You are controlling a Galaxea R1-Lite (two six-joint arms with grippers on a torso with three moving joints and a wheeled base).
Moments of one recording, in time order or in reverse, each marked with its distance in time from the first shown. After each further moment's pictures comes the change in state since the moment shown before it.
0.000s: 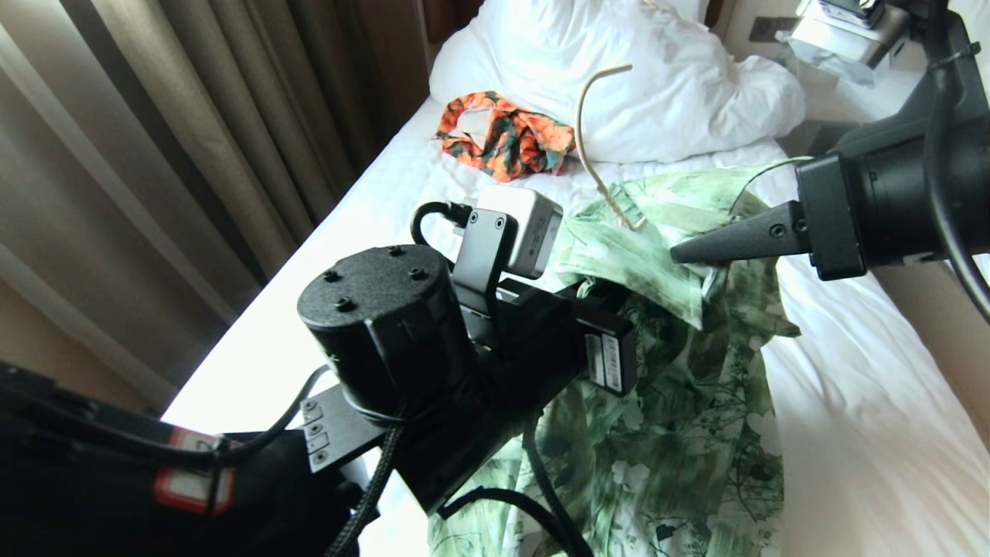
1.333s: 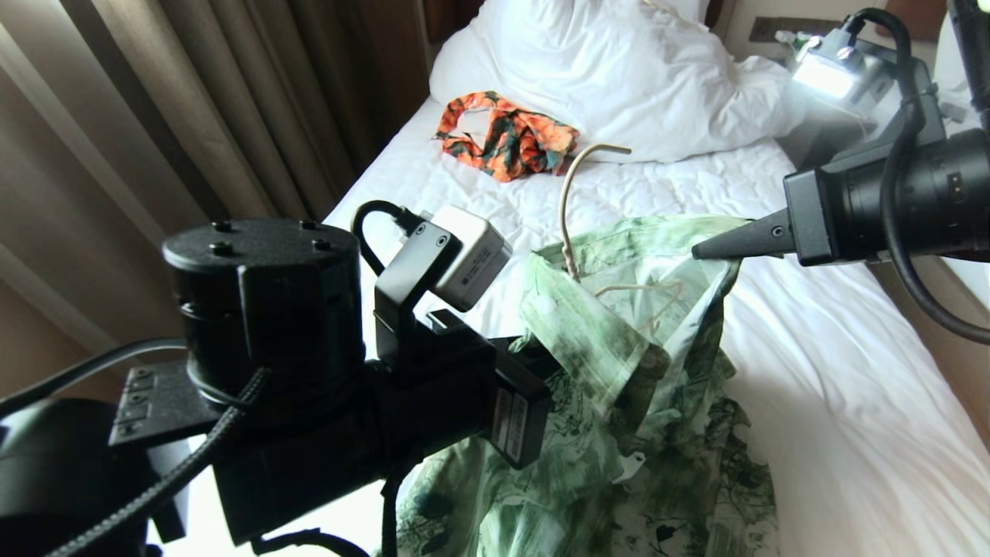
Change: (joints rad) left arm 0.042 -0.262 0.033 0.594 -0.107 0.053; right arm -0.145 0.028 0.036 -0.032 0.025 0.016
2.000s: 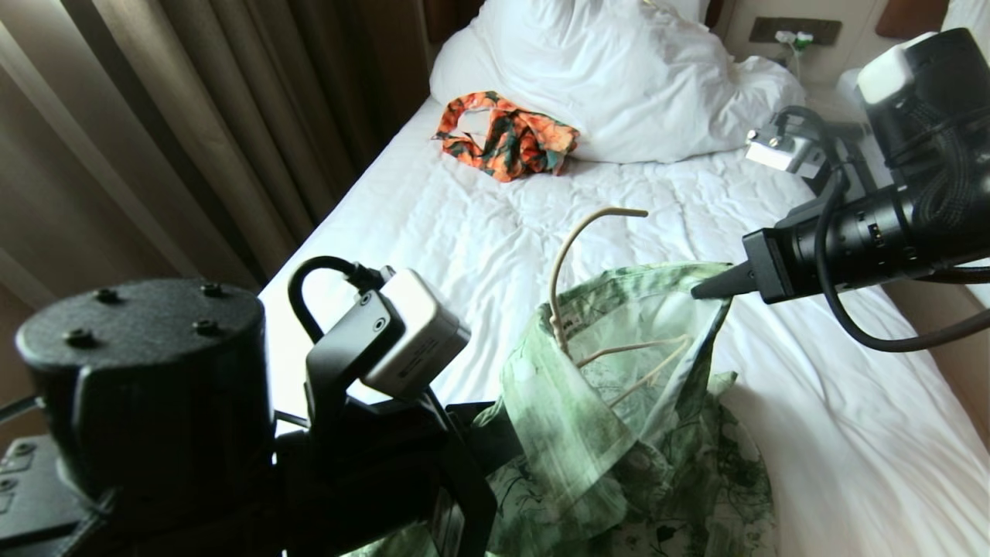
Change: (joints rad) left arm -0.043 -0.128 0.139 0.043 -0.079 0.061; right arm -0.084 0.107 0.000 0.065 -0.018 -0.091
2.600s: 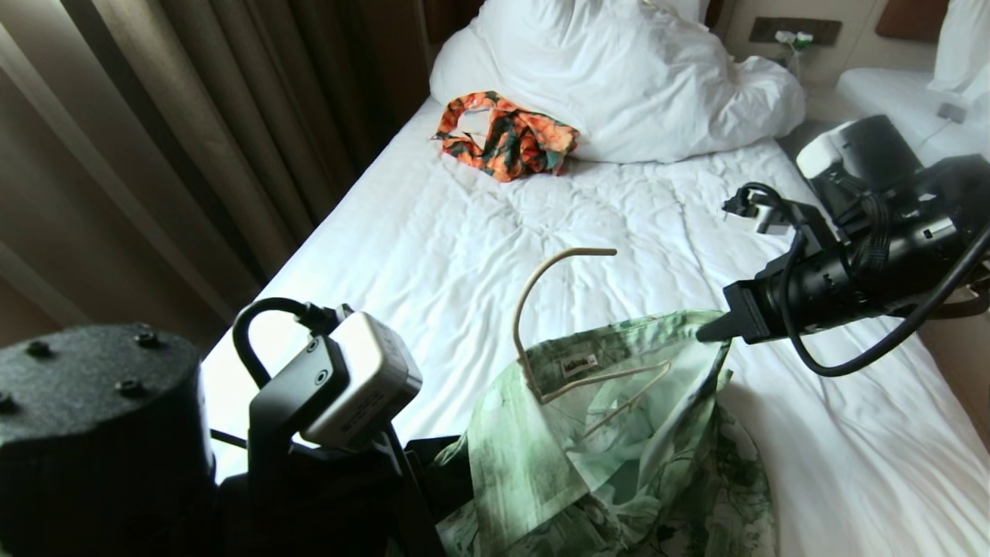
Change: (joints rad) left arm -0.001 -0.083 0.104 0.010 0.004 0.008; right arm -0.048 0.074 0.082 0.007 -0.051 -0.001
